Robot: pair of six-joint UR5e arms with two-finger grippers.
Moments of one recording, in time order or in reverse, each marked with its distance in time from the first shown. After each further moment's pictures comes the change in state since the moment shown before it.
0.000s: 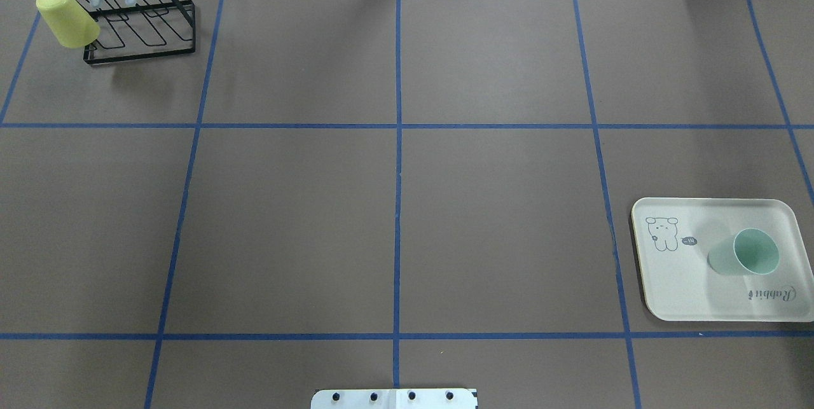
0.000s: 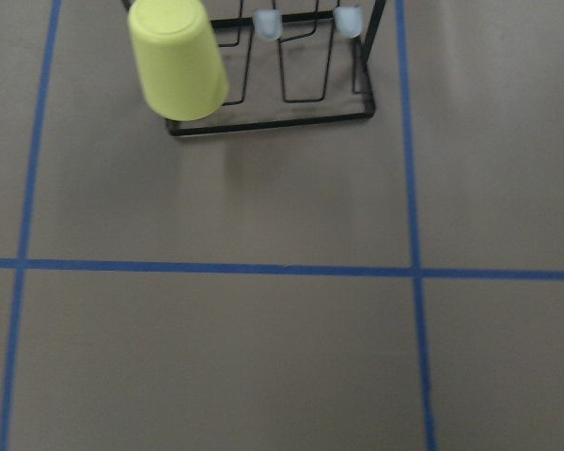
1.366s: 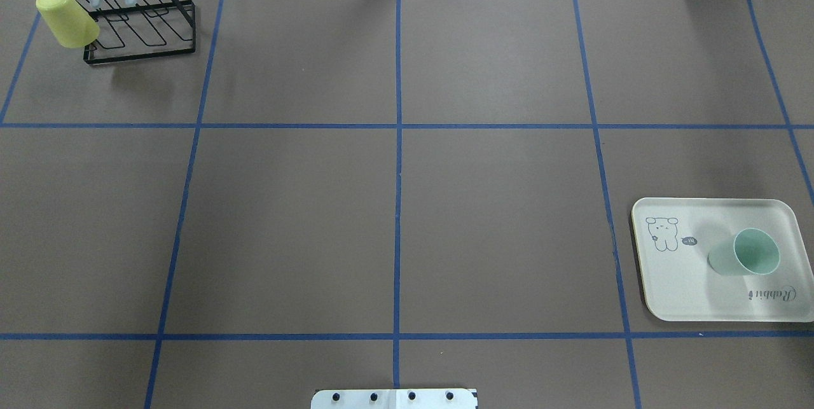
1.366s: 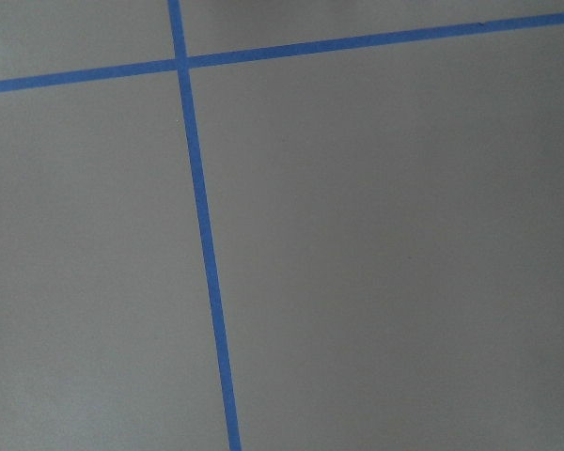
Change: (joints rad) left arm -0.151 0.094 0.136 0.077 -0.177 0.259; right arm 0.069 0.083 0.003 -0.229 -0.049 -0.033
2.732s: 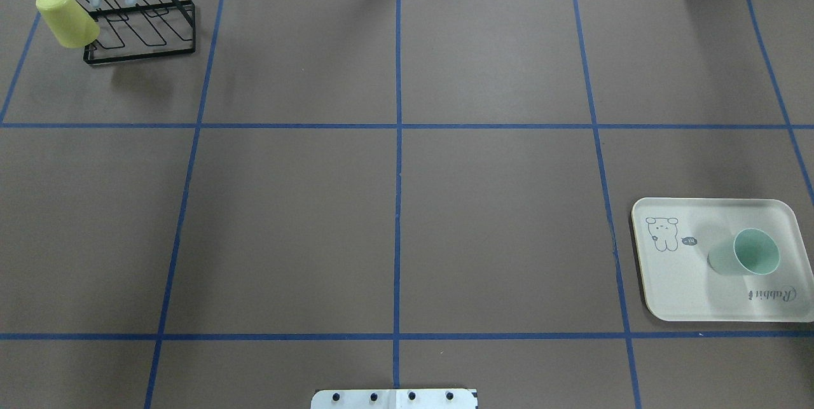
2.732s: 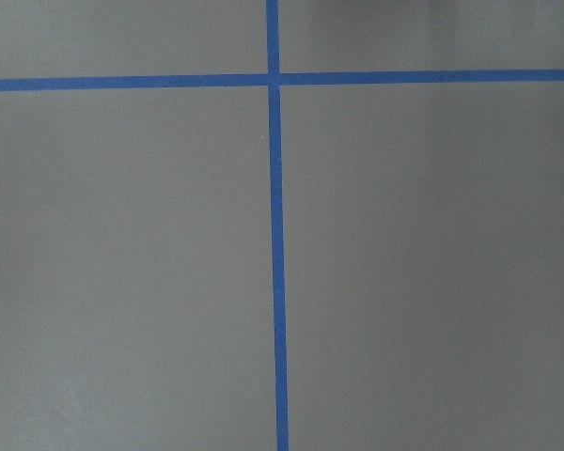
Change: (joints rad) left arm -0.069 -0.054 0.105 -0.010 0.007 -0.002; right arm -0.035 0.010 -0.018 0.010 -0.020 0.004
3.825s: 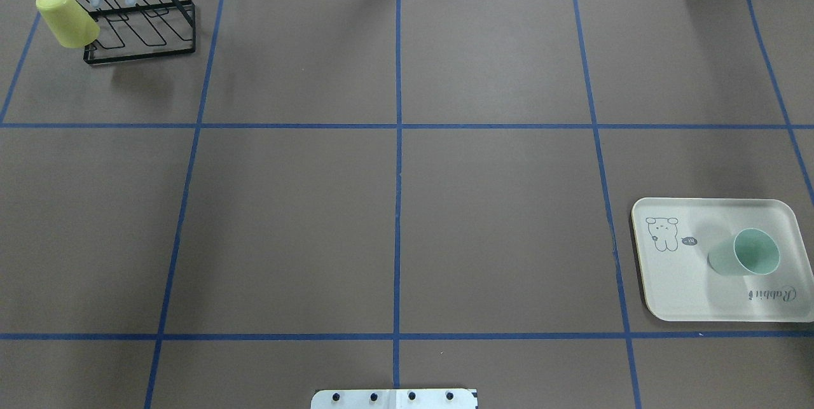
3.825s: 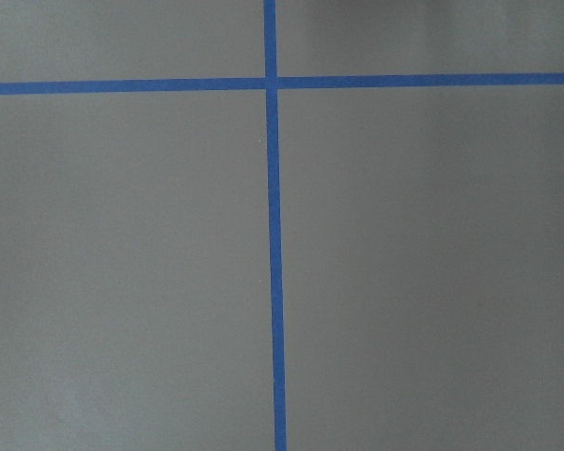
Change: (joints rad) left arm 0.000 -0.009 0.003 0.005 0.000 0.001; right arm -0.002 -0.009 -0.010 -0.001 0.024 0.001
